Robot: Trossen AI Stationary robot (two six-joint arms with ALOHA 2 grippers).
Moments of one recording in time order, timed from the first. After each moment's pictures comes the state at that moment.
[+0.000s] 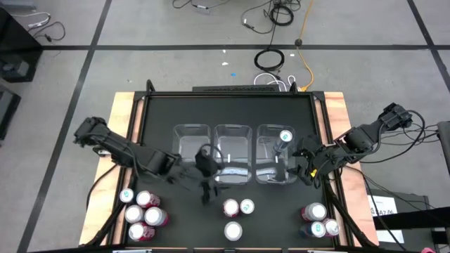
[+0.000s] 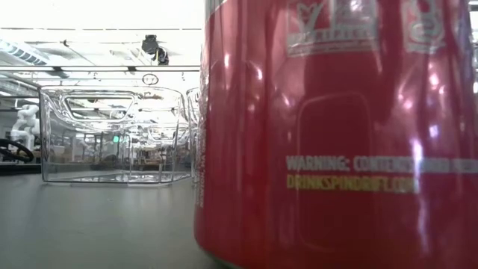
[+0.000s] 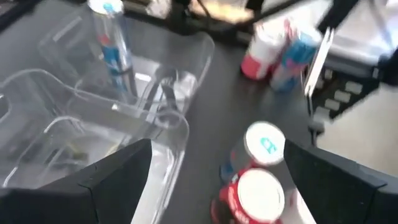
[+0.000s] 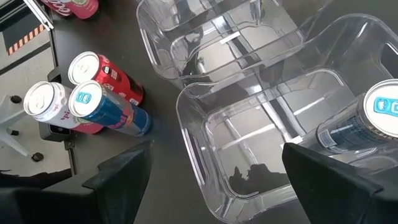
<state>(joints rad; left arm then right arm) -0.43 1.59 1.44 -0.52 -0.37 -0.51 0.55 0.97 1.09 -1.07 0.36 0.96</state>
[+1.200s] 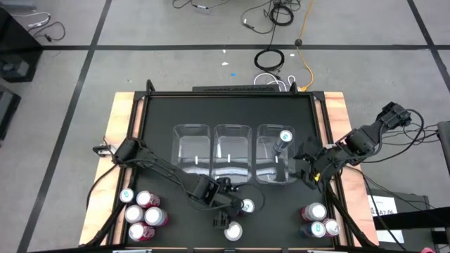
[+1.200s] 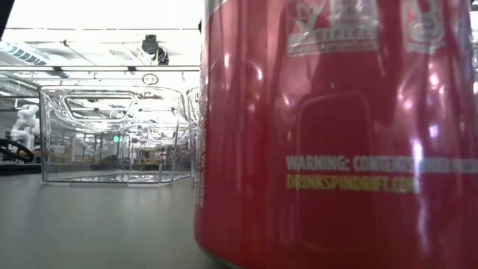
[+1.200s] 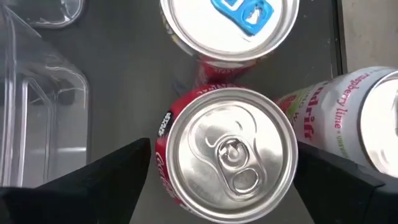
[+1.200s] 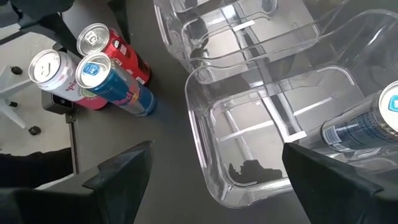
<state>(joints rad) -0.43 2.07 1.76 -0.77 -0.05 -0.38 0.60 0.97 1.09 -1.09 0.33 0.90</state>
